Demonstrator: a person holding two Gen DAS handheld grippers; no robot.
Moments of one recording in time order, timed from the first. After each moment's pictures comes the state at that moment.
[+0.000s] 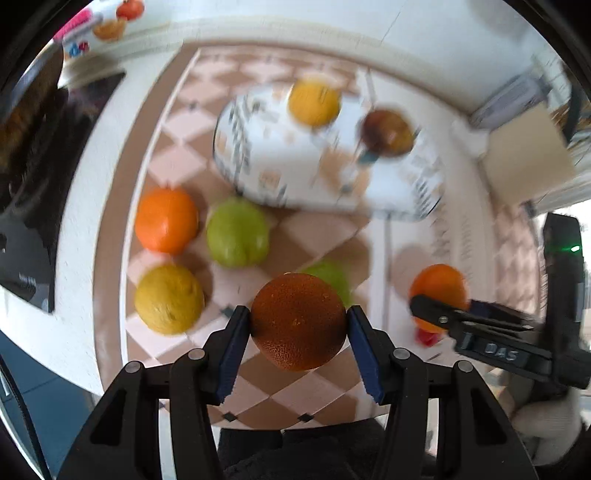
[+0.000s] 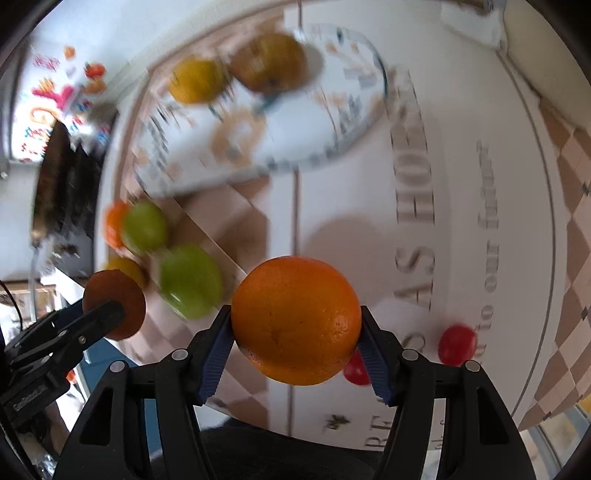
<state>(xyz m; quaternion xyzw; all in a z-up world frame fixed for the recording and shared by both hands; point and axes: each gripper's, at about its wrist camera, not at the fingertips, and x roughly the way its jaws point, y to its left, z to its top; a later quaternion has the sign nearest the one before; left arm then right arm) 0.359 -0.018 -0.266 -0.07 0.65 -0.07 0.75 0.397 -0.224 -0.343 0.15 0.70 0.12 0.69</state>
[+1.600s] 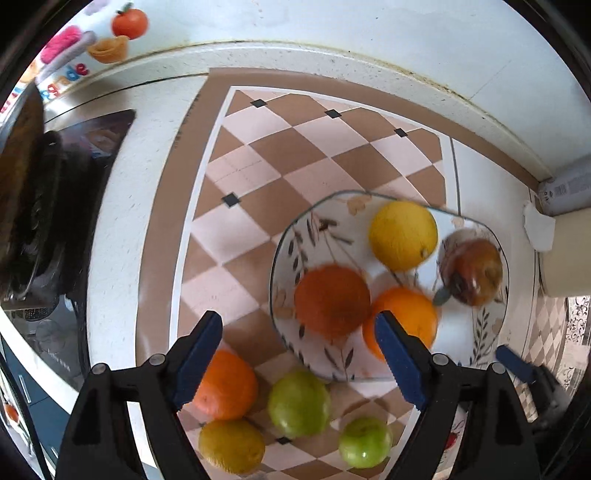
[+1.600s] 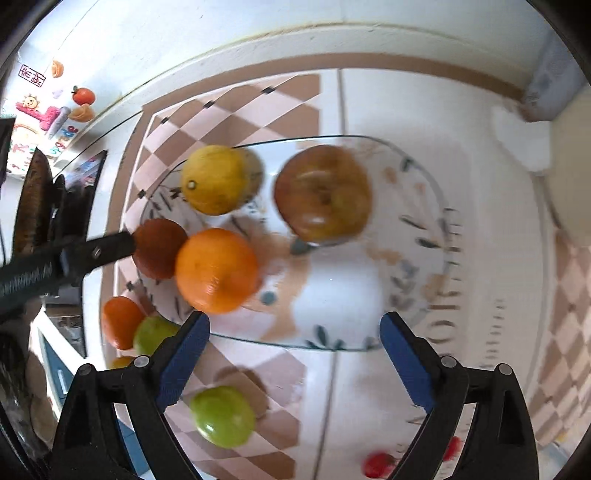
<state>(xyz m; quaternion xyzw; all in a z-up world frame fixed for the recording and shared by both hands) 0.492 0.030 -0.294 -0.05 0.67 0.01 0.74 0.495 -0.172 -0.345 0.07 0.67 0.06 0.73</state>
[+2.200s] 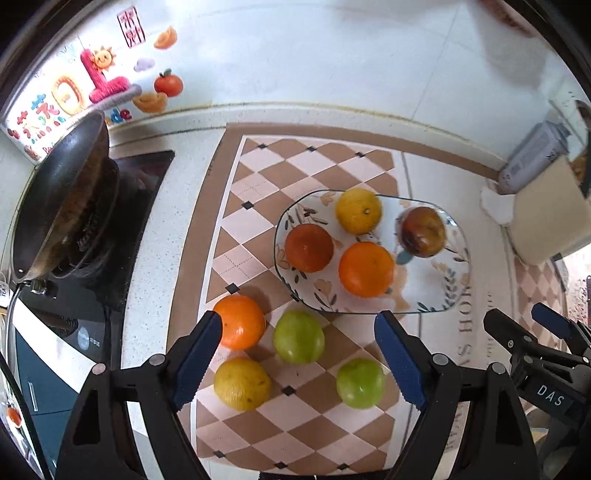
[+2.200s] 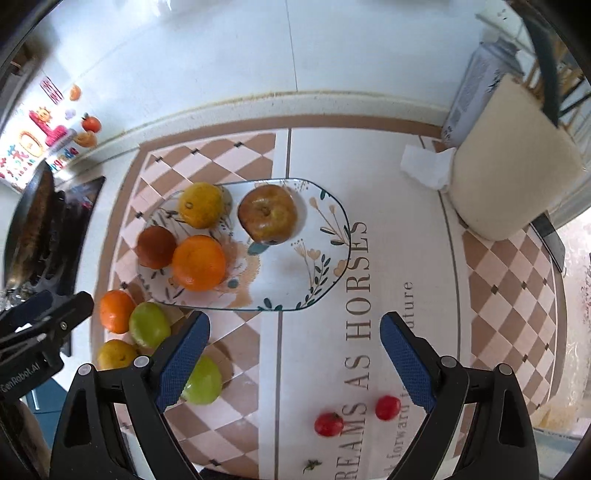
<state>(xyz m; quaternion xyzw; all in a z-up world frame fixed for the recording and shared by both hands) 0.399 0.008 -0.213 -0.01 0.58 0.01 0.82 0.430 -0.204 -0.245 0.04 0.60 0.01 0.80</state>
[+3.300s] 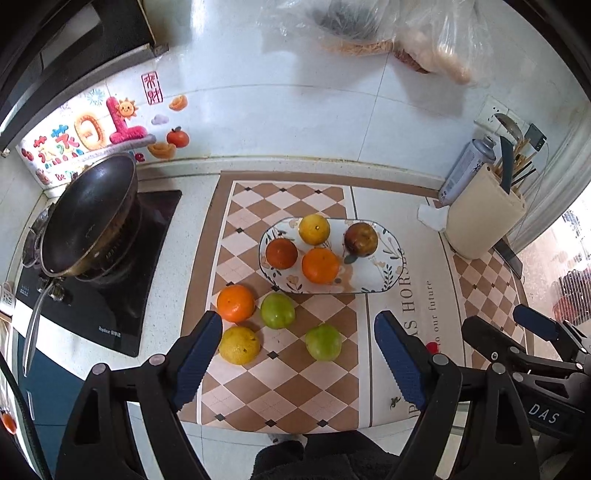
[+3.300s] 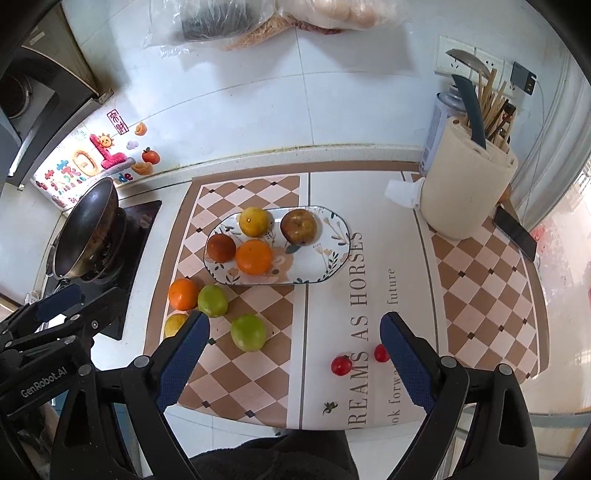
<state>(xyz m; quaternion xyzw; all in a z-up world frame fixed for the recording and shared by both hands) 0.306 0.001 -0.116 -0.02 0.51 -0.04 0.86 0.327 -0.200 -0.128 0.06 0.54 0.03 0.84</state>
